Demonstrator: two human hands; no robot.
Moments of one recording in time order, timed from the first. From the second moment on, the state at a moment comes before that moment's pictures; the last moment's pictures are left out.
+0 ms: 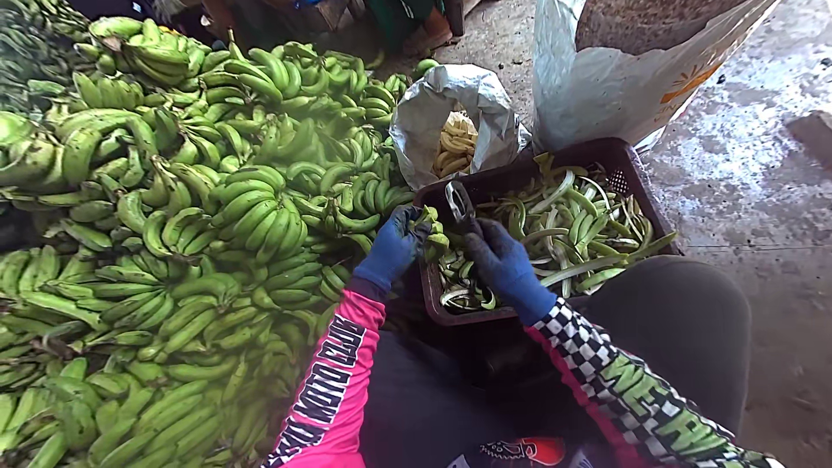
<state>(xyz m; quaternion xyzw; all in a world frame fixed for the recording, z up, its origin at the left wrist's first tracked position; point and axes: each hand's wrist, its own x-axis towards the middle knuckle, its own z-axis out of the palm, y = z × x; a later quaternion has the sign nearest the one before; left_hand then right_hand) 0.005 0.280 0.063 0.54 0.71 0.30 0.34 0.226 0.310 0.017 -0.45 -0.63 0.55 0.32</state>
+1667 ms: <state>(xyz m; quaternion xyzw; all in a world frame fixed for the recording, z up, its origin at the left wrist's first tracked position) 0.027 0.286 0.065 0.38 0.56 0.52 0.51 0.222 0.320 -0.004 -0.47 -0.74 0.38 0.31</state>
